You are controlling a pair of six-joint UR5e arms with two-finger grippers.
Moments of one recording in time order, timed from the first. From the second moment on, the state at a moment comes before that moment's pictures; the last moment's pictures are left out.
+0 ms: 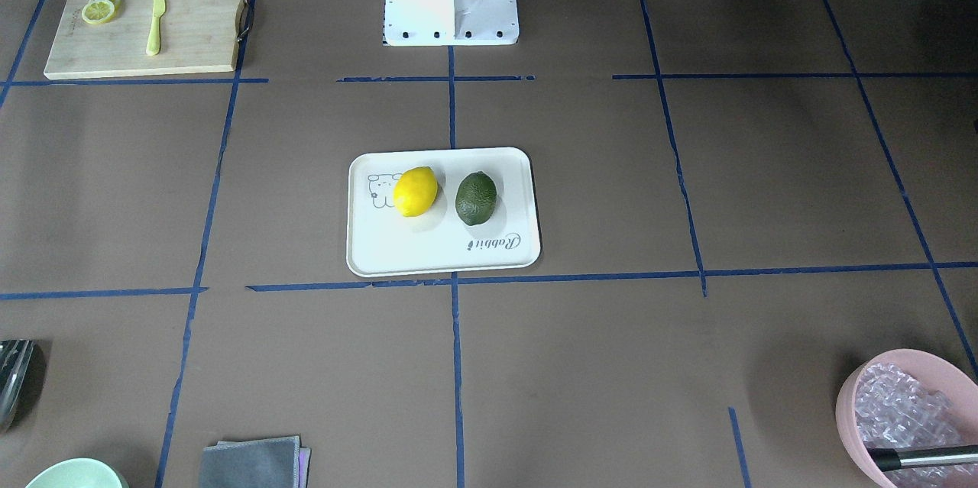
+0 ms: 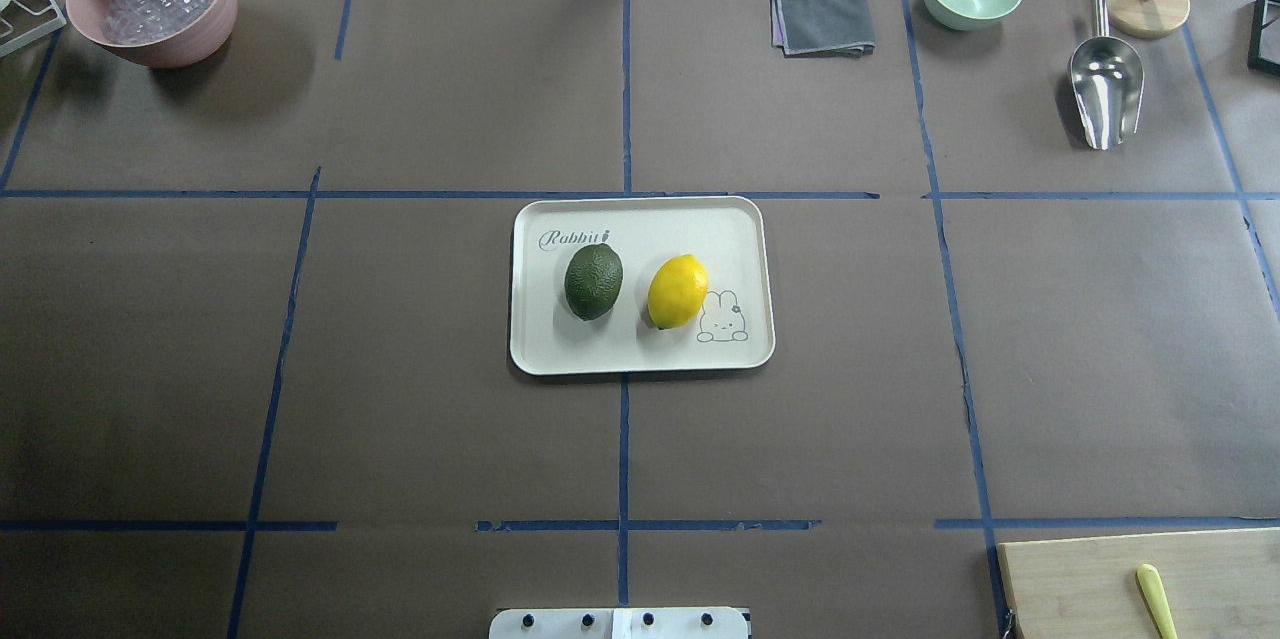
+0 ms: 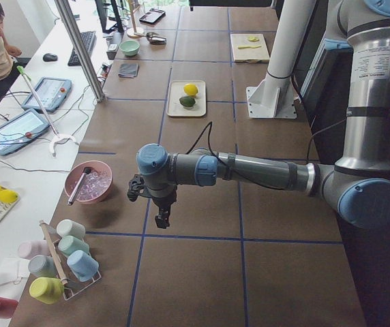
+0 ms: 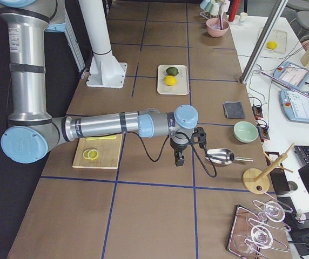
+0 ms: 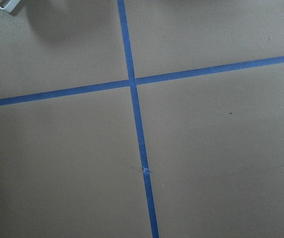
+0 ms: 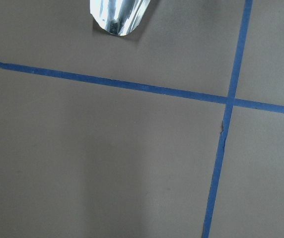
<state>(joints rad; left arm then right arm) -1.49 -1.56 -1.70 -1.47 -2.36 0.08 1.44 -1.60 1.74 -1.61 2.39 0.01</state>
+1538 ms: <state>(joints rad) -1.54 -1.54 -1.68 -1.47 -2.43 0.08 1.47 -1.59 1.72 -1.62 2.38 -0.02</state>
